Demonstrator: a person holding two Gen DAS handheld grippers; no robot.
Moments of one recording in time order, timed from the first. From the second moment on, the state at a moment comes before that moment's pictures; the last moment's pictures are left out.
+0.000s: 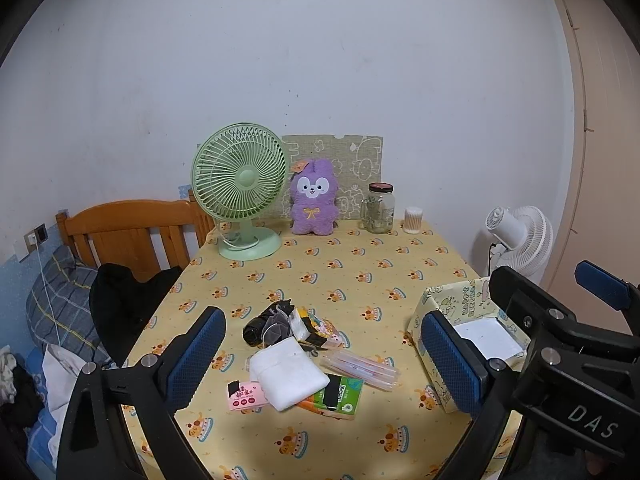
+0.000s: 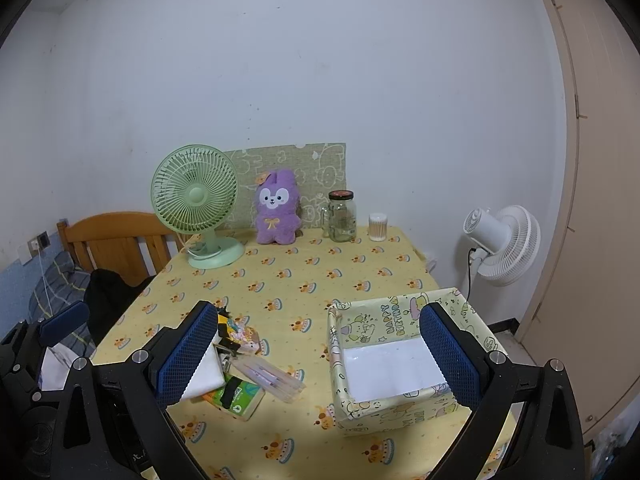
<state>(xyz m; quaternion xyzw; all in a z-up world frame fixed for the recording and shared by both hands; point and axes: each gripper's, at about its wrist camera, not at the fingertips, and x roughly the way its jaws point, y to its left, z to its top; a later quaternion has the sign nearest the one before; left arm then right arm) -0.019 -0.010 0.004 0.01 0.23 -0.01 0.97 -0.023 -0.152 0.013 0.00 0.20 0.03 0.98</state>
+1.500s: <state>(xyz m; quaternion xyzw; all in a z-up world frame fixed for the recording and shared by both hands) -0.005 0.003 -0.006 -0.02 0.23 -0.01 0.97 -0.010 -0.146 0.011 0.00 0.20 0.03 0.98</state>
